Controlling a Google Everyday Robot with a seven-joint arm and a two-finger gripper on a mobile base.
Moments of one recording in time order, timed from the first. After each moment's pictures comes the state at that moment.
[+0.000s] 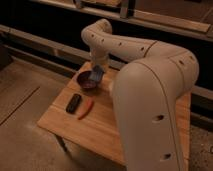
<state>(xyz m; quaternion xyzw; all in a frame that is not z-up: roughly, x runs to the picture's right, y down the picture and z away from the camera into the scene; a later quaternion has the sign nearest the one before) -0.020 -0.116 0.810 -0.12 0.19 0.80 0.55</state>
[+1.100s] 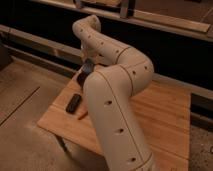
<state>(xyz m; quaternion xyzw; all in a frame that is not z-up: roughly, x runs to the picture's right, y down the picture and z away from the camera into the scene) -0.094 -0.156 0.885 -0.16 0.17 0.78 0.58</state>
